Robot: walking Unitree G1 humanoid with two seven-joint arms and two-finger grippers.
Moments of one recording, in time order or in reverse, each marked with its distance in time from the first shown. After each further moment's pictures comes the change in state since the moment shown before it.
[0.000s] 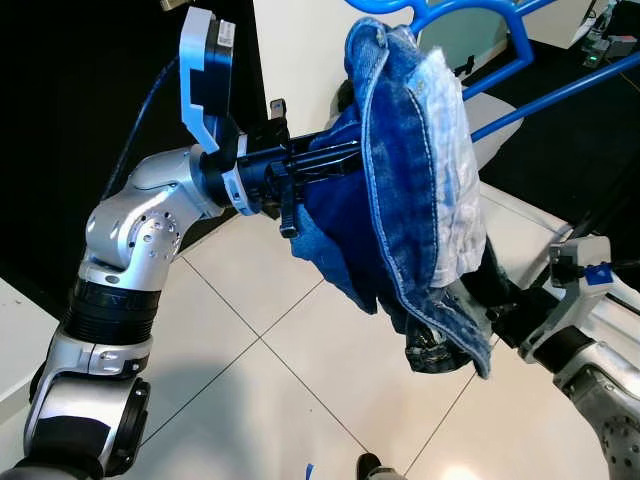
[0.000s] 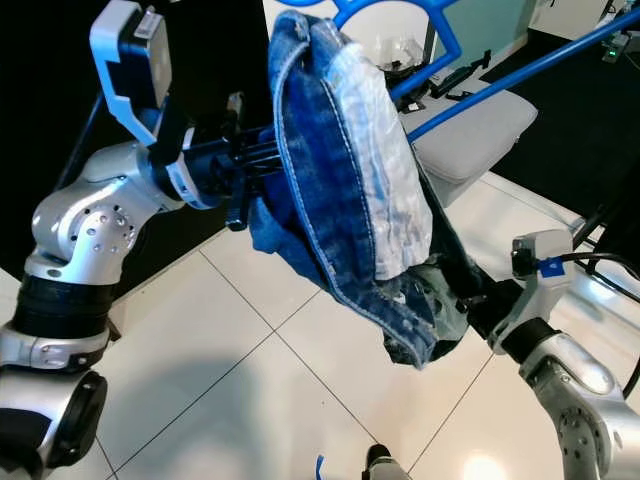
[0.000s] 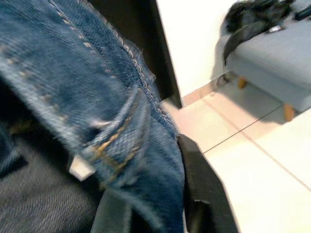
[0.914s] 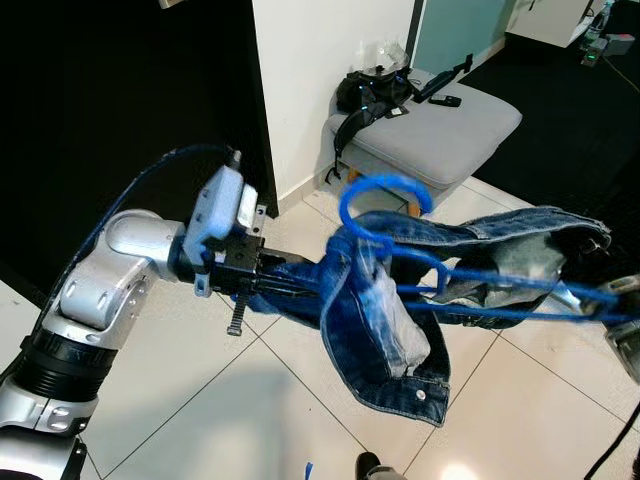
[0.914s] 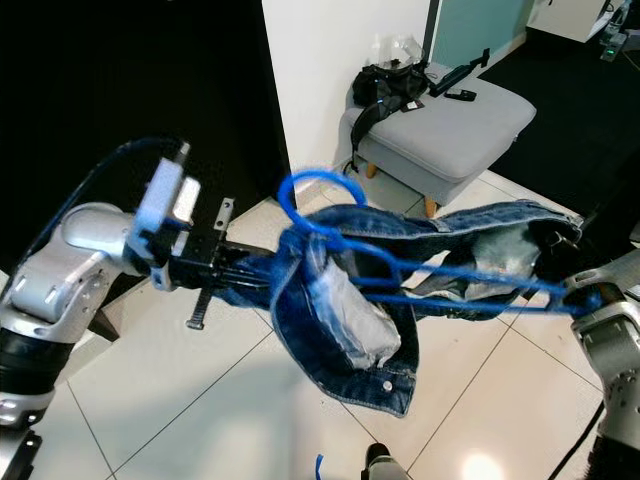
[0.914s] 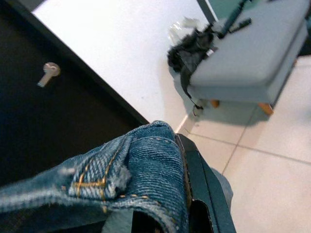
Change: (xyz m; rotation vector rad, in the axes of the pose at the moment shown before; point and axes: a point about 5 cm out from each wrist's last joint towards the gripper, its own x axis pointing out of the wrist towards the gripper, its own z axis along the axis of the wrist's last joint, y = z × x) left arm -0.040 -0.040 -0.054 0.204 0.442 -0.241; right arm -0.001 -0.057 0.034 0.415 -0.219 -0.273
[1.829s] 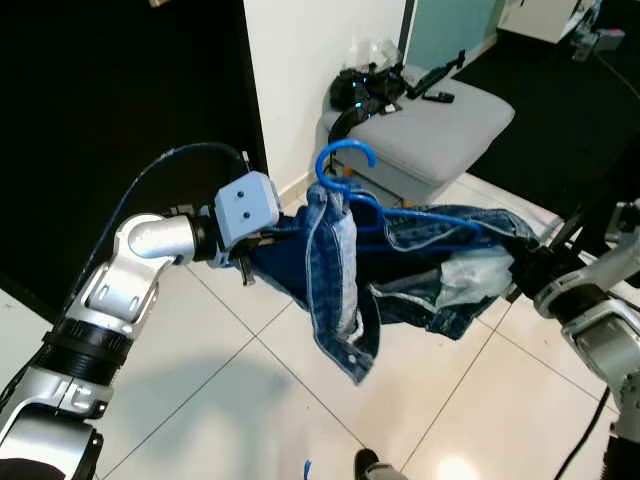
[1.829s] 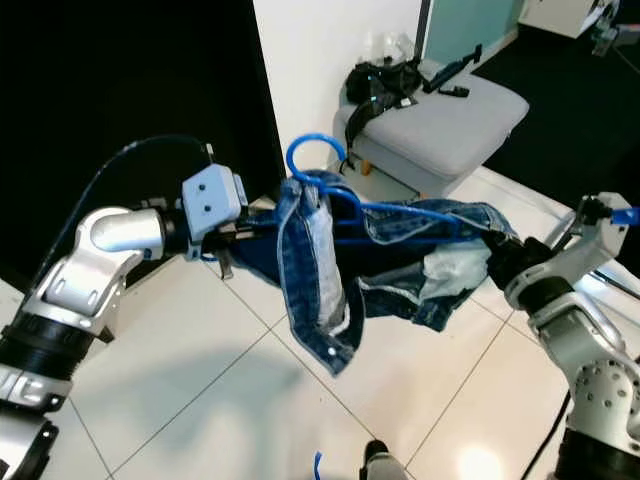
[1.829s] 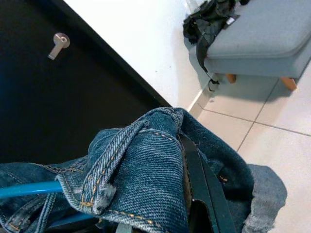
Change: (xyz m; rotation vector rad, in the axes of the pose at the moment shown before) left arm -0.016 0.033 -0.046 0.085 0.317 0.520; right arm 0.011 0.039 -0.024 0.012 0.116 0.076
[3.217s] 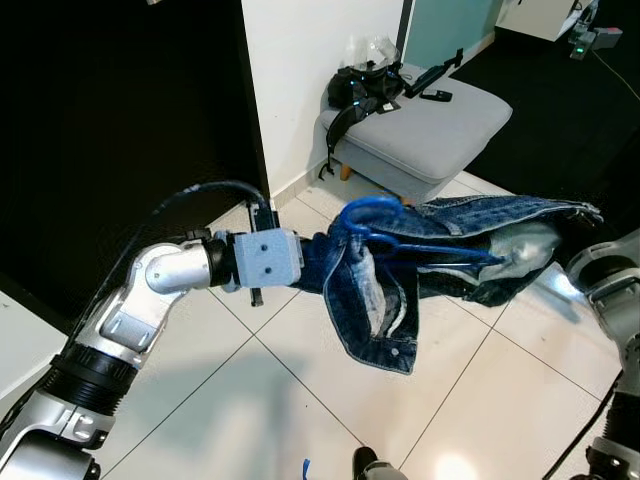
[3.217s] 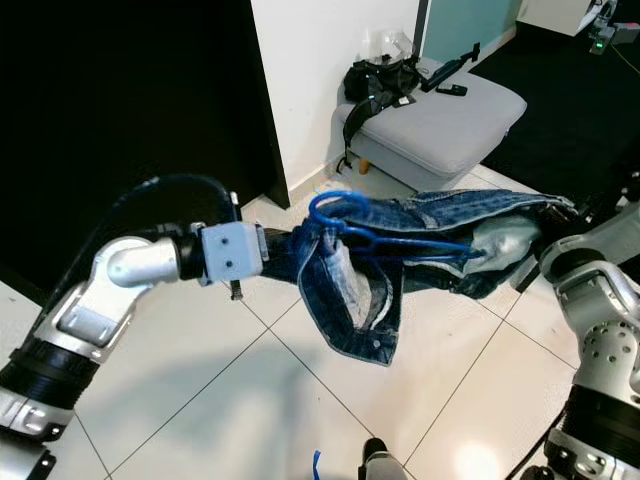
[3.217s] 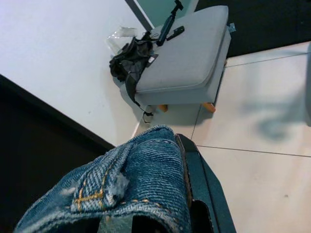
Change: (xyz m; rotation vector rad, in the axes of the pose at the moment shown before) left arm 0.005 -0.032 0.001 0.239 -0.011 -0.029; right arm 0.013 -0.032 0.035 -0.015 -0.157 -0.331
